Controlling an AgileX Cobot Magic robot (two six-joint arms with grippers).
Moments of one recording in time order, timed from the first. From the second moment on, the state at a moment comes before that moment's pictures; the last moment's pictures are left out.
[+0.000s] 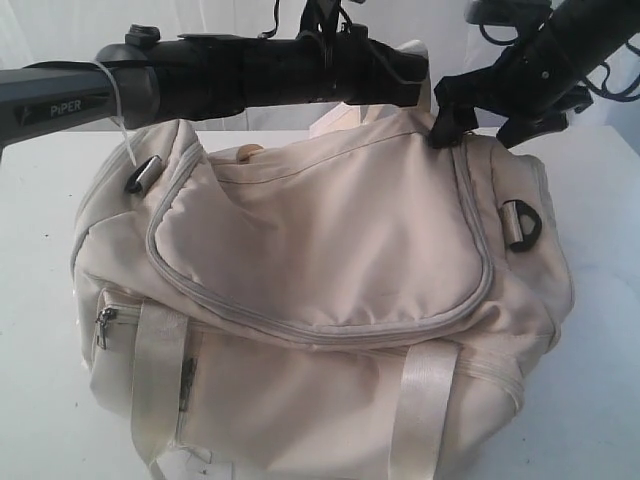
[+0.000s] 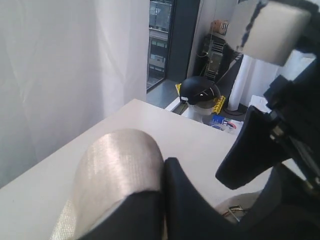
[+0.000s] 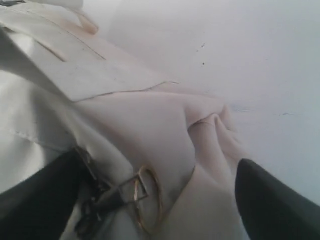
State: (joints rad) left arm -0.57 2.16 -1.88 -1.73 0.55 1.72; right arm 0.25 1.89 -1.66 0.34 0.96 -0.25
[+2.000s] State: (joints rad) left arm -0.57 2.16 -1.88 -1.72 0.57 1.72; right arm 0.10 1.97 -1.66 0.59 0.98 -0.27
